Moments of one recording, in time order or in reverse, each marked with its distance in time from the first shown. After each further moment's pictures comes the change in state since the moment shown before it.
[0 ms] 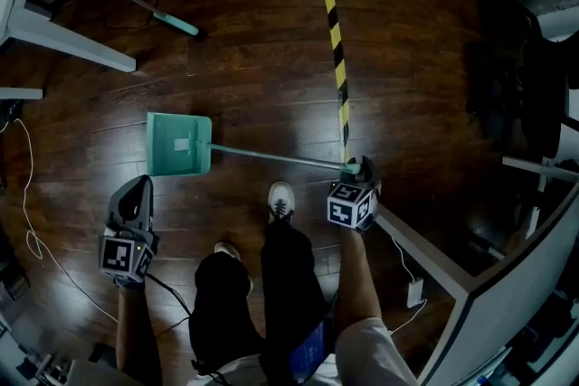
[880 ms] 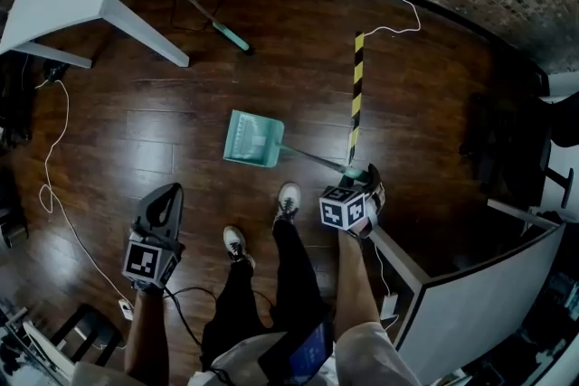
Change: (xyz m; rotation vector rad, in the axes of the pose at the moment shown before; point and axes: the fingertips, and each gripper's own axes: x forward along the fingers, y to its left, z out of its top) left arm -0.130 -0.024 0.165 -0.093 0.013 0.059; right arm -0.137 -0.013 0.145 -0.257 0.041 0.021
